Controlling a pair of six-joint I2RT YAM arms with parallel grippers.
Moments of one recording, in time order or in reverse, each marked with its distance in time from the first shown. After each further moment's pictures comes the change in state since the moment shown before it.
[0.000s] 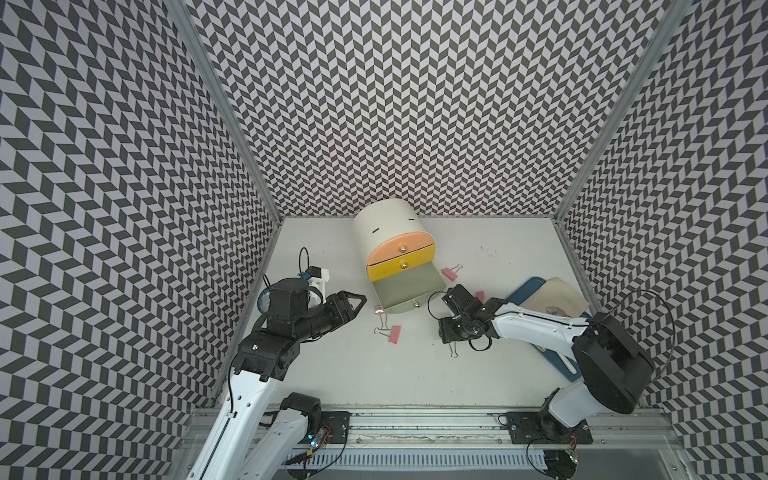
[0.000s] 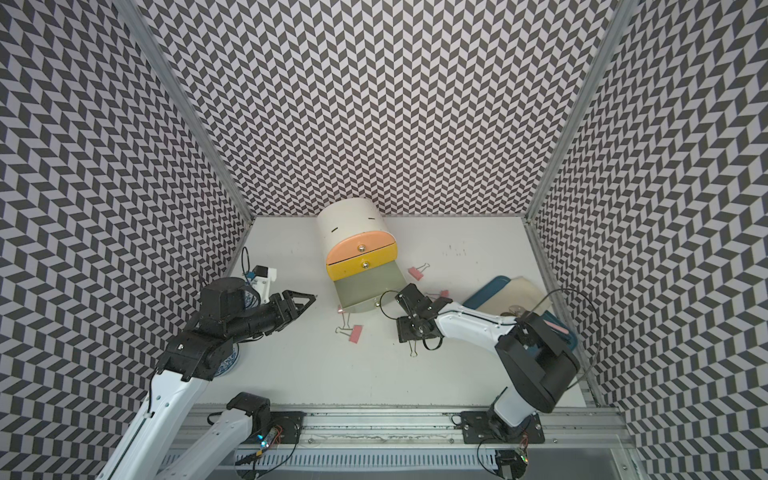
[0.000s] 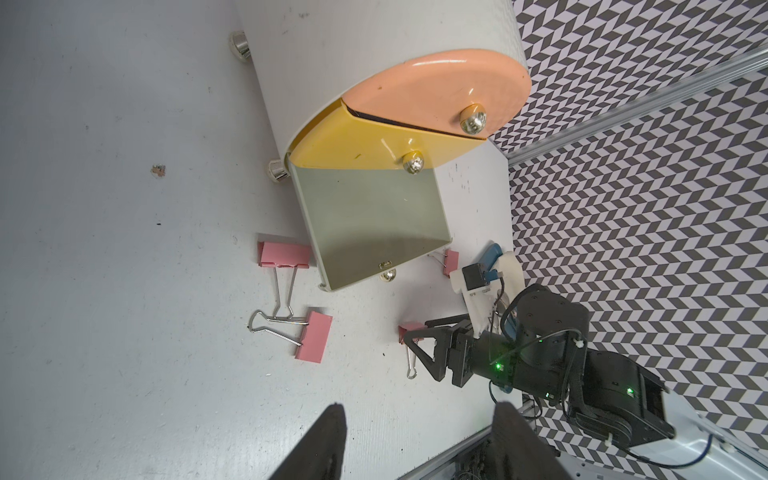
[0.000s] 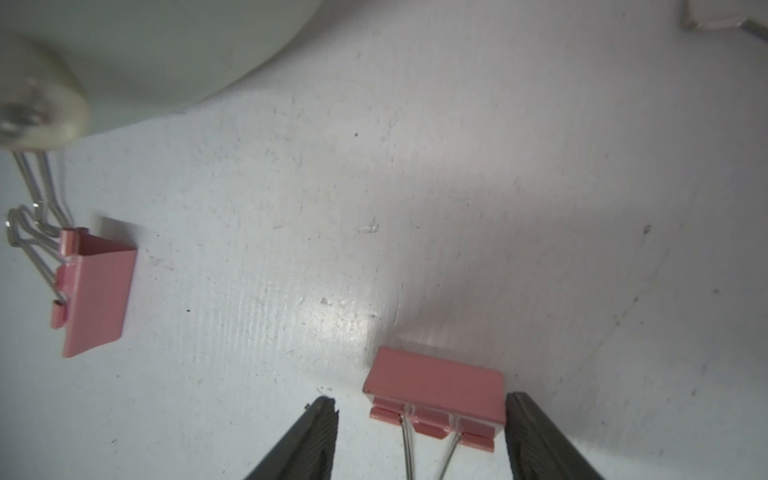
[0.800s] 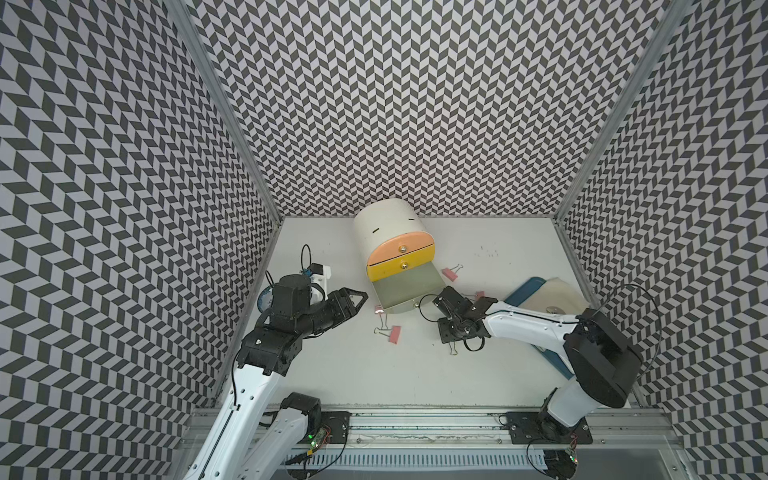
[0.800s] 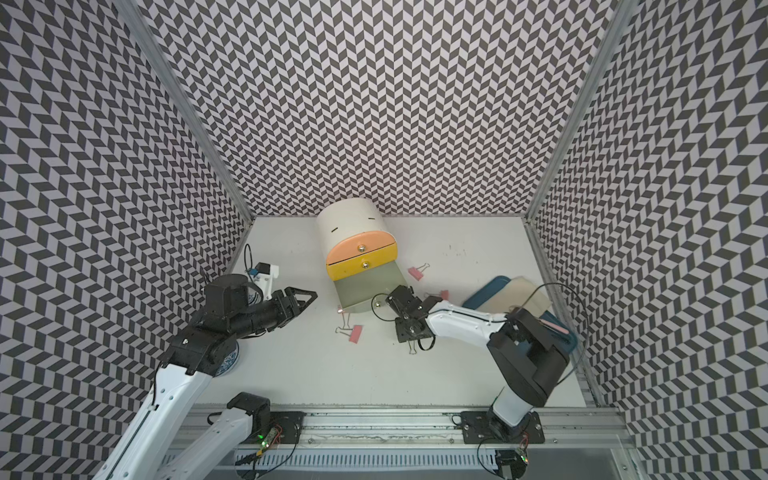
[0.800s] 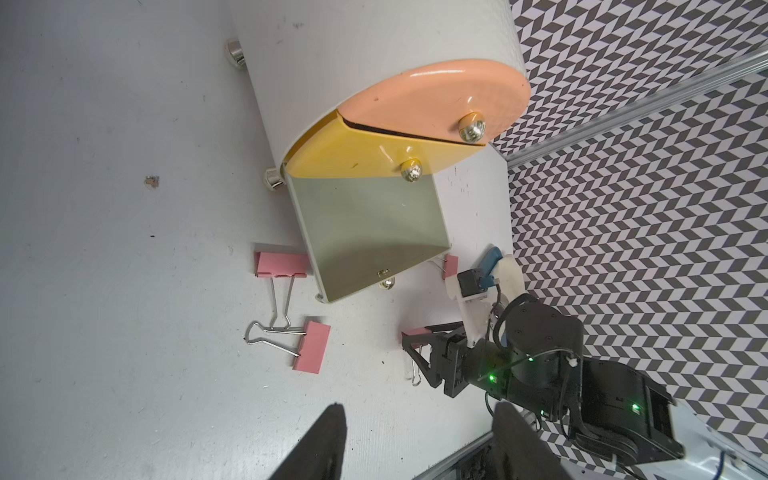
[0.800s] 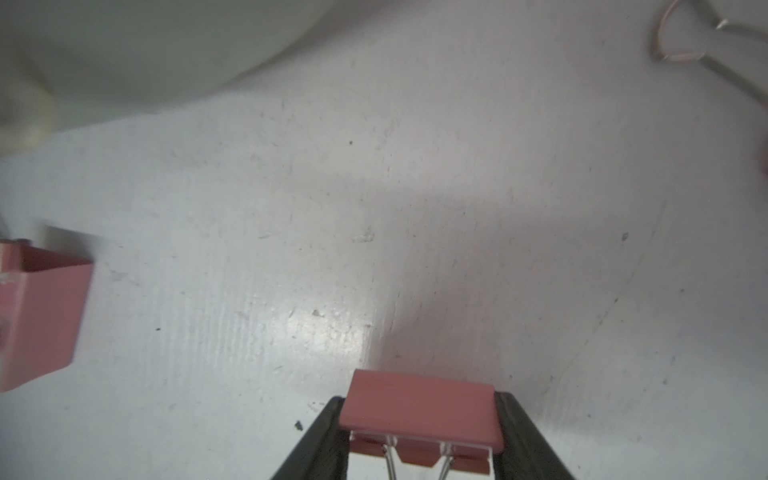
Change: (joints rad) left arm 0.000 0.031 -0.002 0.044 0.001 0.003; right arm 0.053 0.022 0.072 -0.080 0.106 0.042
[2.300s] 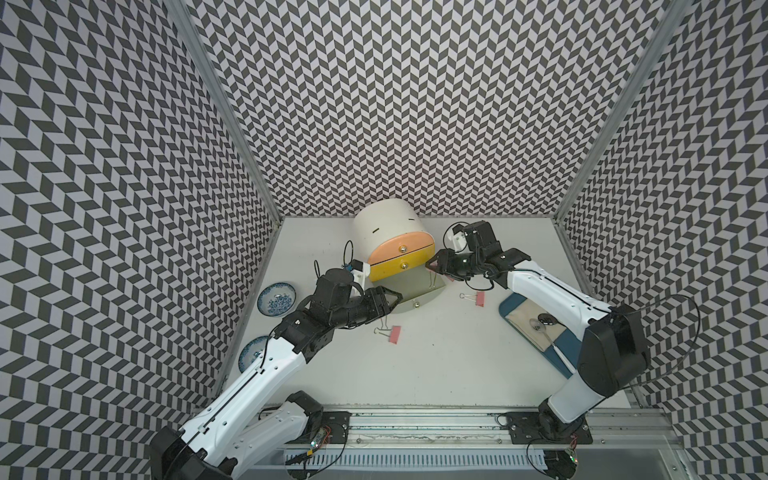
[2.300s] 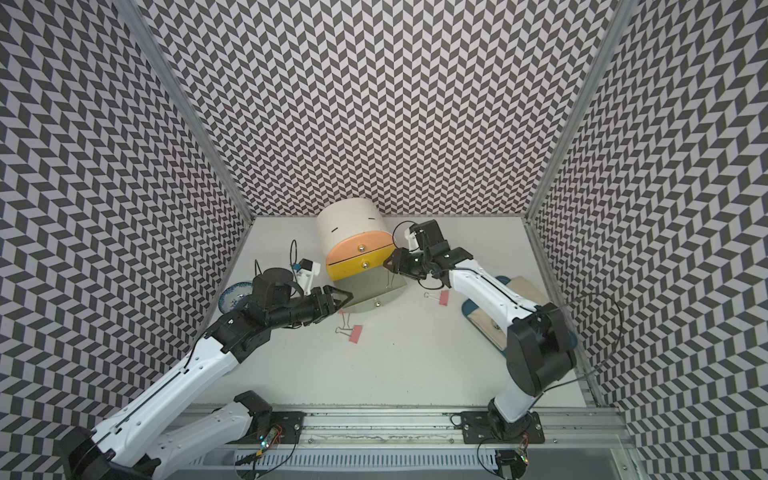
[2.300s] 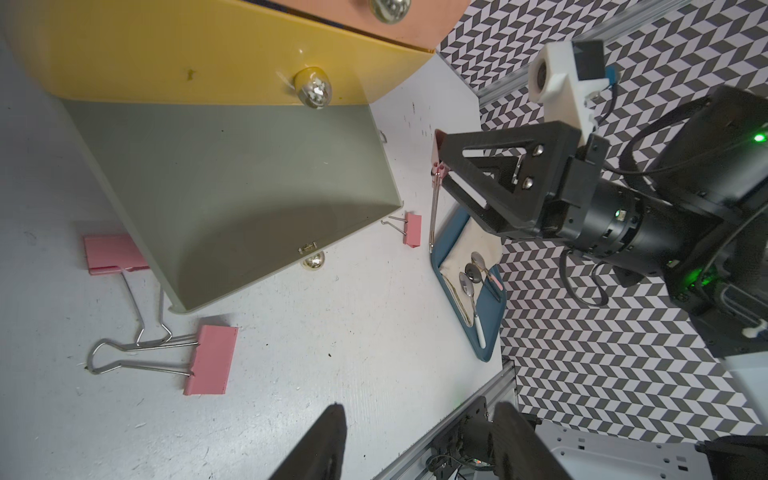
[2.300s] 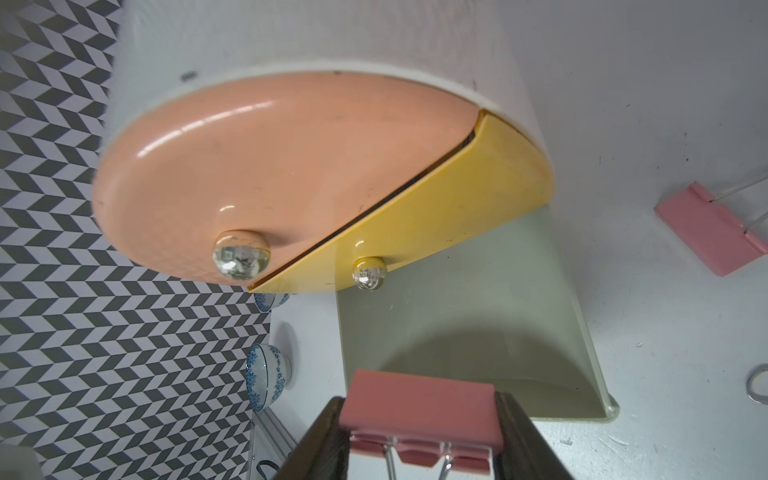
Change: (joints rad) left arm -0.312 0.187 -0.032 0.263 -0.090 -0.138; right arm -0.312 0.043 0.373 0.145 -0.515 0.072
